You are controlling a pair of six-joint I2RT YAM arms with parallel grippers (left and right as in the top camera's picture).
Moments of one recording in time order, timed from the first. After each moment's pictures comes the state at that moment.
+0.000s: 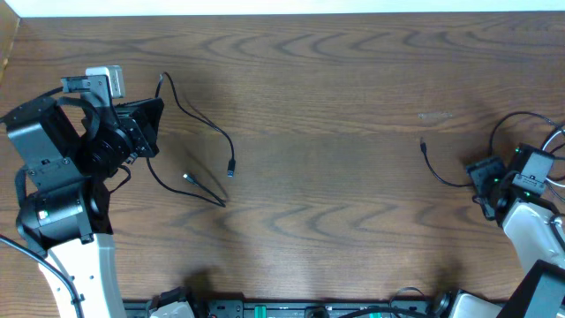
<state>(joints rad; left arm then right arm) 0.33 1.08 1.23 -0.73 0.65 -0.04 -0.40 1.39 0.59 -0.21 -0.06 0.78</state>
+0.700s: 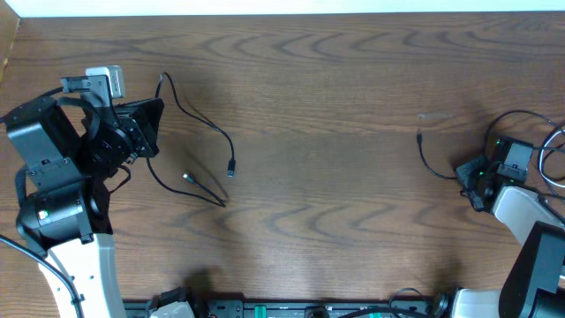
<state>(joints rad) 0.33 1.08 1.23 -0.73 0.65 -0.04 -0.33 1.56 0.61 -0.13 -0.04 0.78</state>
